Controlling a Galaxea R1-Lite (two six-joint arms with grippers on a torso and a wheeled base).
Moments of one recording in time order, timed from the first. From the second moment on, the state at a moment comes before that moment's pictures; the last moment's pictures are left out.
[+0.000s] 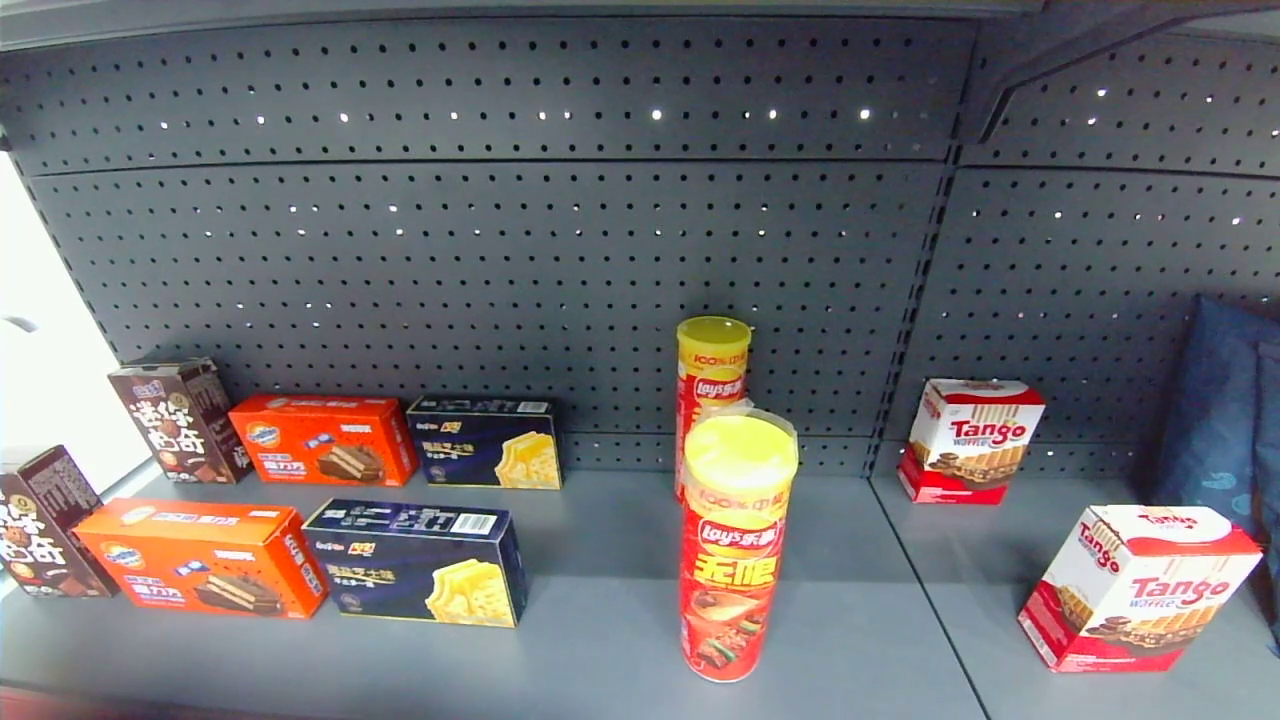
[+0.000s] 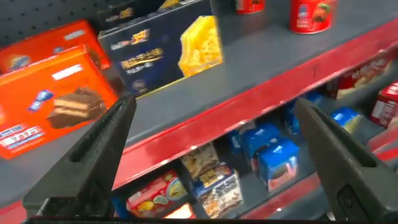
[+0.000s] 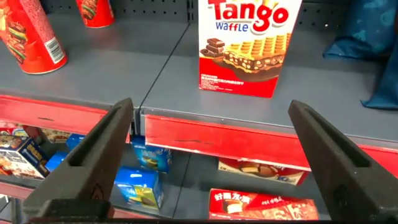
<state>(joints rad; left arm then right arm) -0.16 0.09 -0.02 -0.02 -0.18 0.21 0.14 0.09 0.00 0.01 0.02 0.01</state>
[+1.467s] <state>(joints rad) 0.00 0.04 0.00 0.01 -0.10 0.09 -0.04 0.09 0.00 0.01 0.02 0.01</state>
